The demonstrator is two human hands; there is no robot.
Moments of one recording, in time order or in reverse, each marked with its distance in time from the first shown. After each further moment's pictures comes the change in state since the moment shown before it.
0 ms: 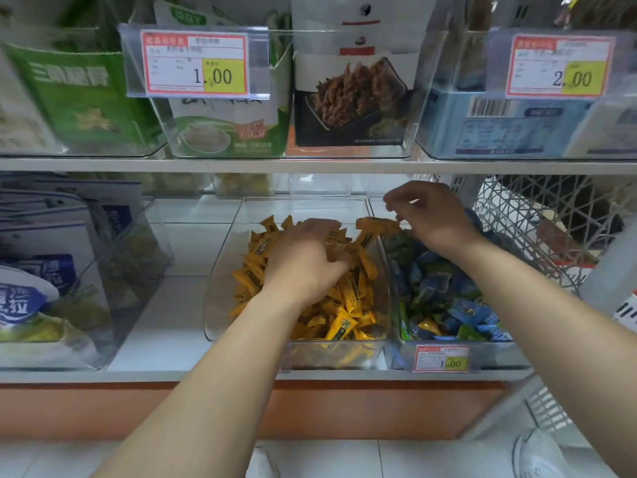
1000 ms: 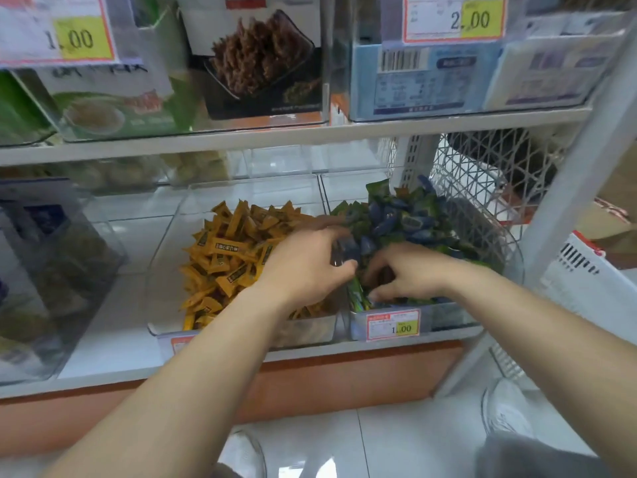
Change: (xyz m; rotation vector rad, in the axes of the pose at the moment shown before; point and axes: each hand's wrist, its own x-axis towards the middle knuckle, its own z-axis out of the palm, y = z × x) left_hand -0.013 0.056 0.036 0.113 -0.176 0.245; right_hand -0.075 0.054 -0.020 -0.531 -0.721 0.092
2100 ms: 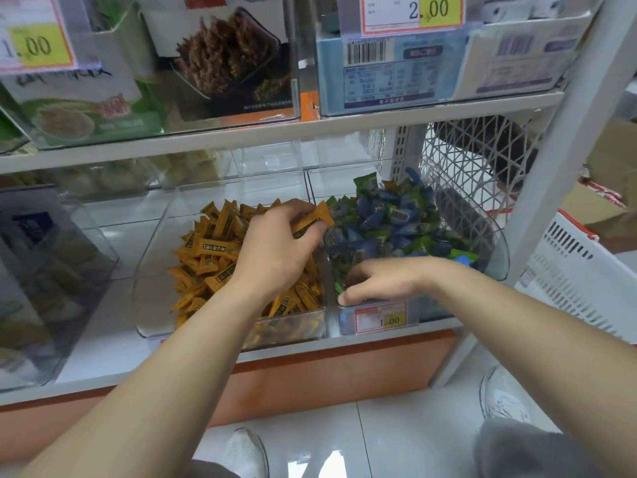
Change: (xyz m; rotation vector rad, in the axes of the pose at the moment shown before) left_hand -0.003 0.001 -0.015 -0.284 0.264 -0.145; right_hand -0.006 -0.023 0.009 0.152 -0.240 0.128
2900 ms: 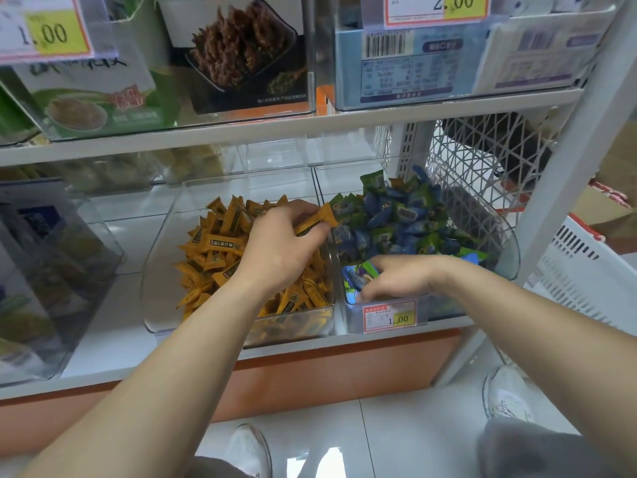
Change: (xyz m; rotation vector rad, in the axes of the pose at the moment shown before) left_hand 0.000 -0.008 -0.005 -0.088 -0.066 -0.048; right_hand 0.006 0.011 0.004 0.250 0.049 0.030
